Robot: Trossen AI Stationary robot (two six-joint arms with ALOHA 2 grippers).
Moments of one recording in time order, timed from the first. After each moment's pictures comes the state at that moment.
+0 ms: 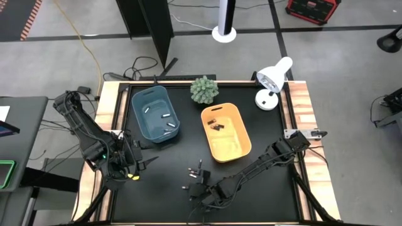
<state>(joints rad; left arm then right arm) -0.89 1.10 0.97 -0.81 -1.06 -0.72 0.54 2.31 1.75 -0.40 0.48 0.56</state>
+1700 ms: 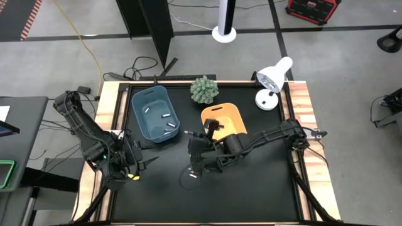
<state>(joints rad) -0.89 1.10 0.96 -0.81 -1.05 -0.73 0.33 2.06 2.17 -1.12 0.84 0.20</state>
